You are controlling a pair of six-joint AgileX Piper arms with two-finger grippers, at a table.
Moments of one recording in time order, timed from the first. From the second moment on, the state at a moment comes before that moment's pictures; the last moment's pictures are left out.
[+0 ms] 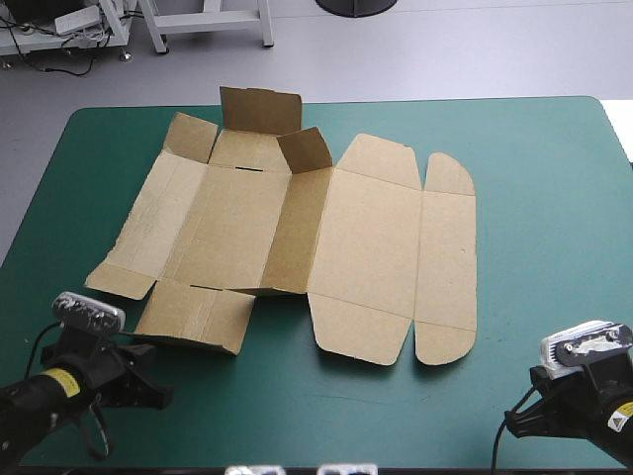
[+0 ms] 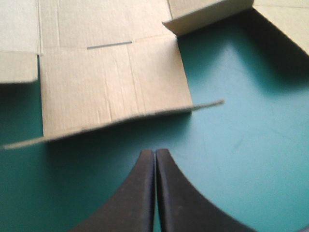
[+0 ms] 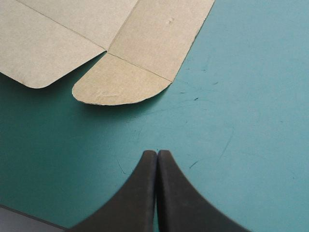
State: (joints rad) left arm -0.27 0.59 -0.74 -0.13 1.07 0.05; right arm 0.00 0.45 -0.76 0.24 1.23 -0.27
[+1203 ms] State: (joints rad) left arm 0.35 1.53 -1.42 -0.46 1.05 0.58; right arm 0.00 0.45 -0.76 0.24 1.20 -0.28
